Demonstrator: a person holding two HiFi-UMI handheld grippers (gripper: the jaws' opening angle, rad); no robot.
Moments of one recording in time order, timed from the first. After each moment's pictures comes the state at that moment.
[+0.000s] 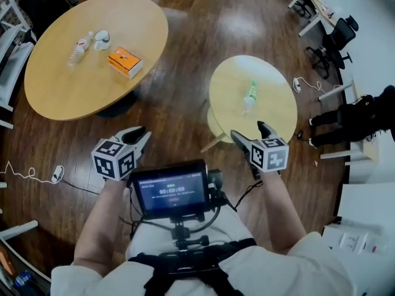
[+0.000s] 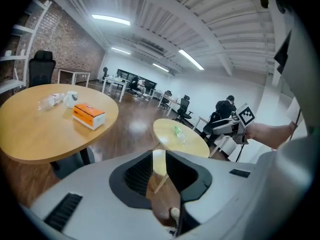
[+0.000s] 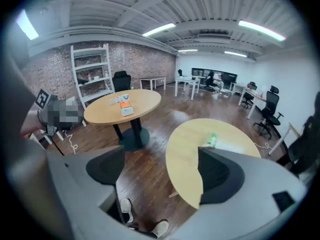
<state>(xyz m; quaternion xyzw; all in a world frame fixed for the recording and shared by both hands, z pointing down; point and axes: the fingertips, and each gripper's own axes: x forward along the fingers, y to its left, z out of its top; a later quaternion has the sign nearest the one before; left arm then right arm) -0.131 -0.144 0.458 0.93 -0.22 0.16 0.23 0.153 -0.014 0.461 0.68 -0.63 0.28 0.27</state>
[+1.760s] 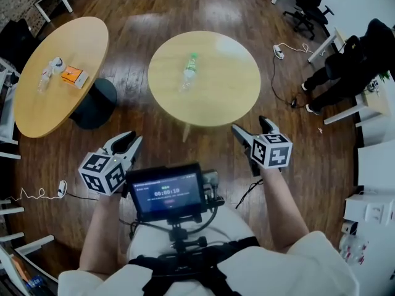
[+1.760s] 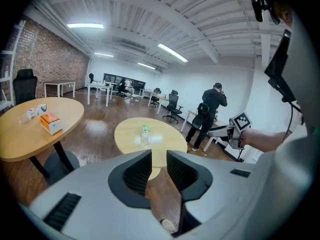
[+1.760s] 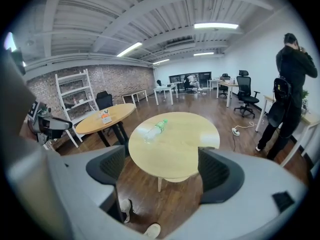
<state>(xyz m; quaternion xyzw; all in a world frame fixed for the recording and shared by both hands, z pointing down) 0.054 0.054 0.411 0.95 -0.19 0.18 0.16 0.349 0.213 0.477 0.74 -0.58 0.31 0.14</state>
